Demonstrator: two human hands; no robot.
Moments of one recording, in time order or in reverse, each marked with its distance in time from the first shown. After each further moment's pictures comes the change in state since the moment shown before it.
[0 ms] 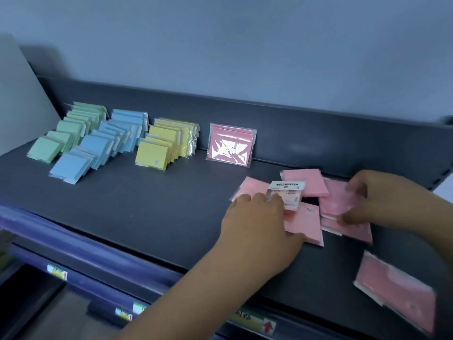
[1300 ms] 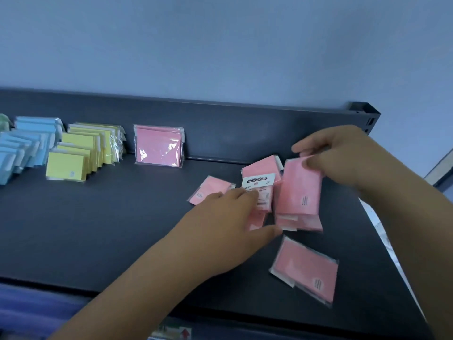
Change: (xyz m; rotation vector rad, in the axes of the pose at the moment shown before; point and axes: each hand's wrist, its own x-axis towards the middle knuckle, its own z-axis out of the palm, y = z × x) left_hand 0.014 0.057 -0.009 -0.099 -0.152 0.222; right_hand -0.014 0.047 -0.036 0.641 0.309 -0.018
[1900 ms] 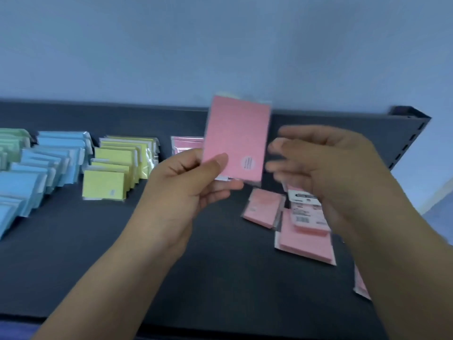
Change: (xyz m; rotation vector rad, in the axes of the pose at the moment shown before) left_hand -0.015 -0.116 -0.071 -1.493 0.368 -0.051; right_hand -0.039 -0.120 0.108 0.783 0.107 0.069
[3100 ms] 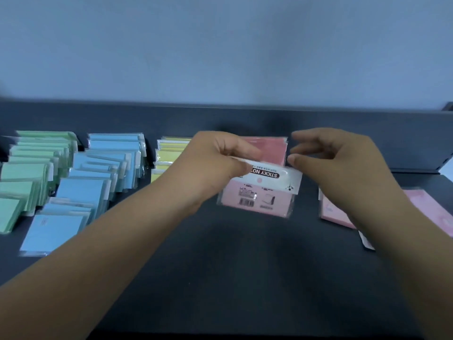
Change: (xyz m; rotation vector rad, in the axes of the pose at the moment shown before) left_hand 0.061 0.042 -0.122 0.528 -0.210 0.042; right_hand 0.000 0.026 0.114 -0.660 0.122 -0.166
